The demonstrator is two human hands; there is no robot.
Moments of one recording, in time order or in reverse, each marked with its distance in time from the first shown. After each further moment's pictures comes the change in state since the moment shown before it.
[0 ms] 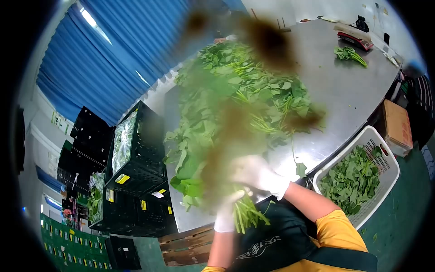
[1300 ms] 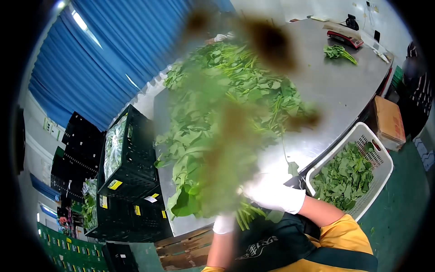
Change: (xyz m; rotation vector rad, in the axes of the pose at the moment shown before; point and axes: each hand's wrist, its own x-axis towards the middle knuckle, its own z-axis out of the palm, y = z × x) left_hand 0.025 -0.012 0.015 0.082 0.024 0.414; right_hand -0.058 0.013 -0.010 -0.926 -0.070 -0.472
